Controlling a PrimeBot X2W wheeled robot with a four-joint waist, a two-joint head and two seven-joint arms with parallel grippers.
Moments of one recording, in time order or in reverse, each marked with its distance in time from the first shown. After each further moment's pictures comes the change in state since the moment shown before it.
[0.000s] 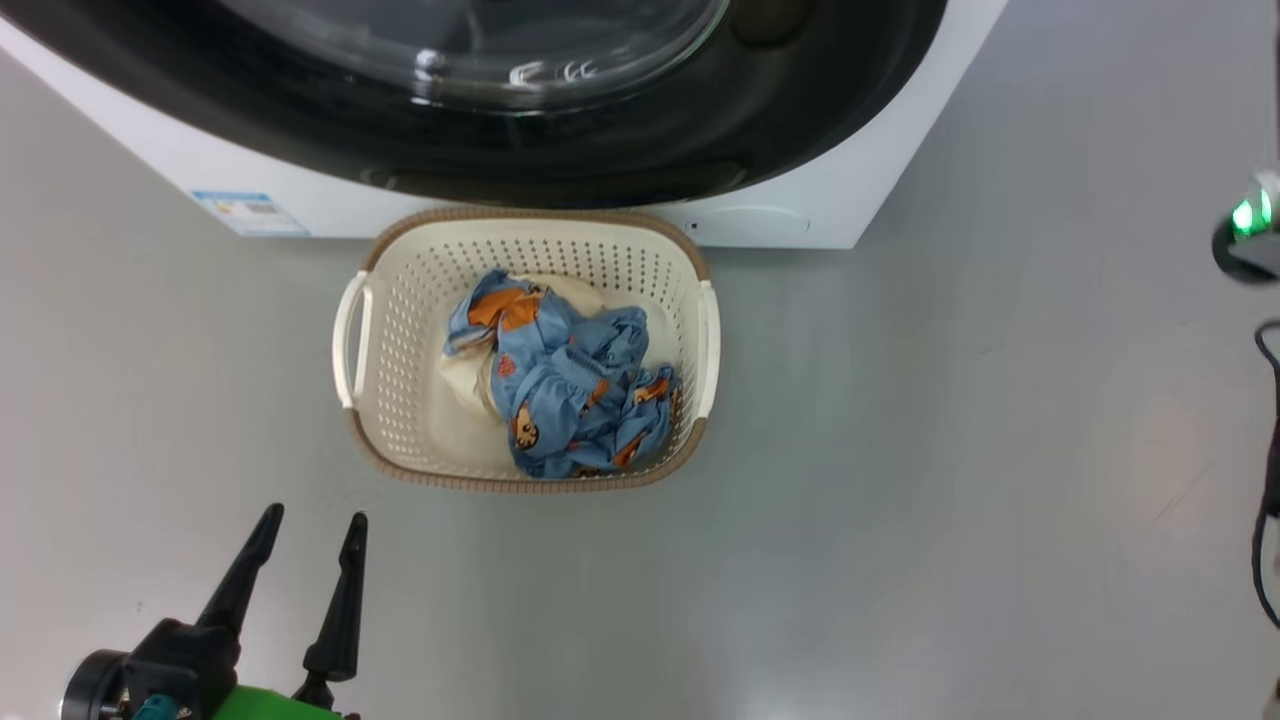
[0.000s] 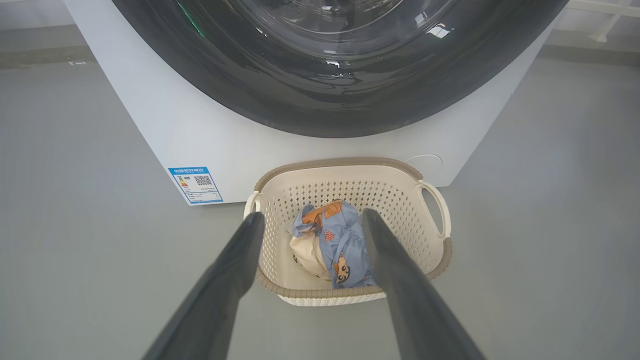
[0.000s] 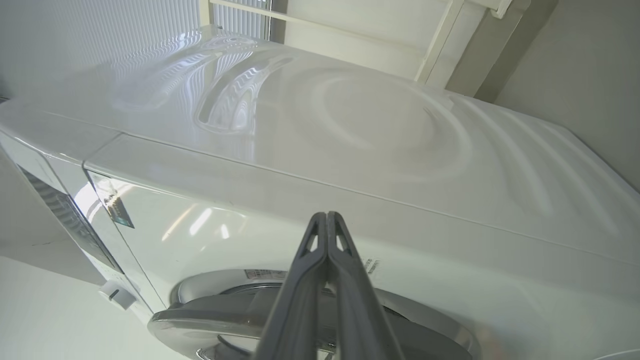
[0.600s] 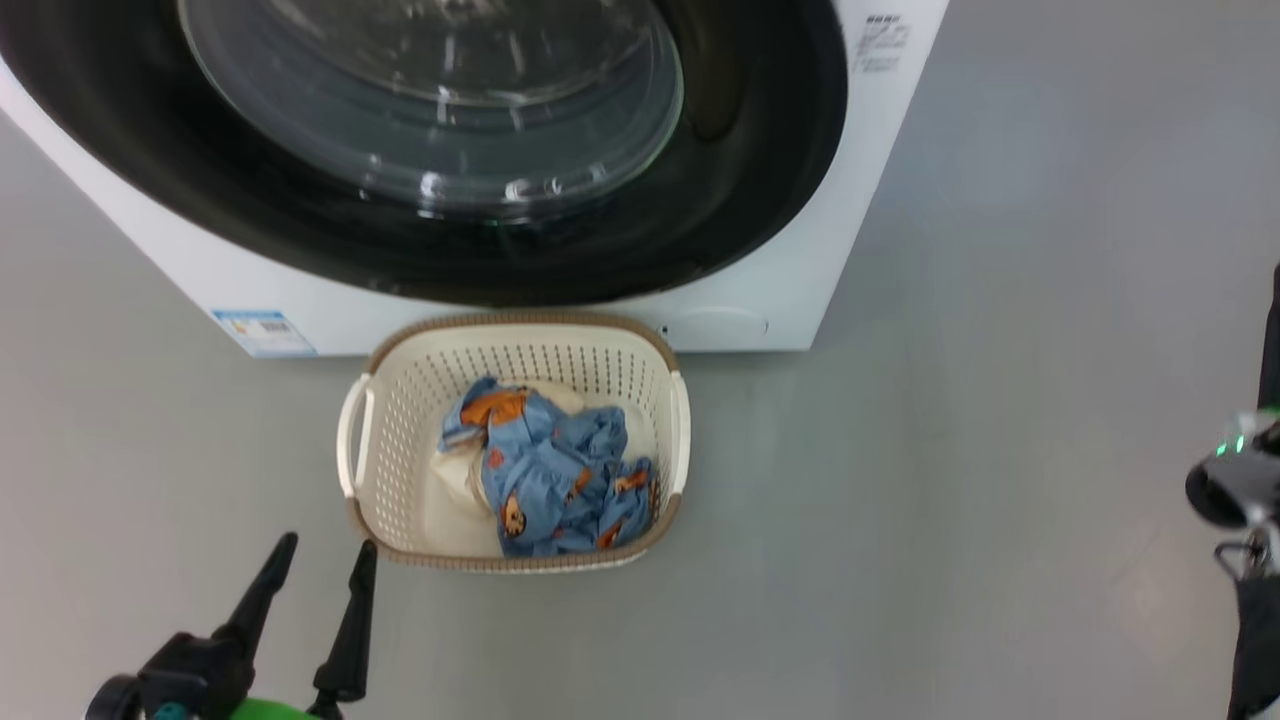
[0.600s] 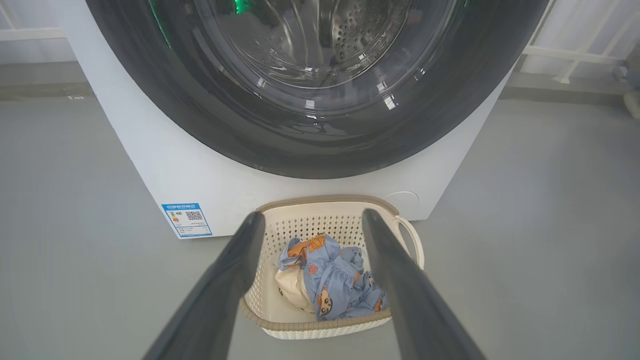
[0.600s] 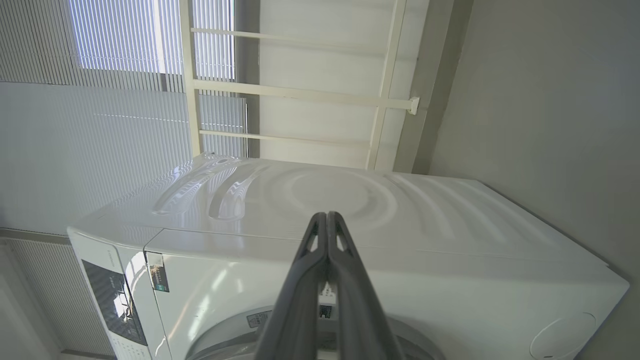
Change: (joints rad) left arm 0.007 0.000 -0.015 0.066 -0.037 0.002 0.000; right arm 0.328 0.068 -0.099 -0.013 0.078 0.000 -0.194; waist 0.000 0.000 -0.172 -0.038
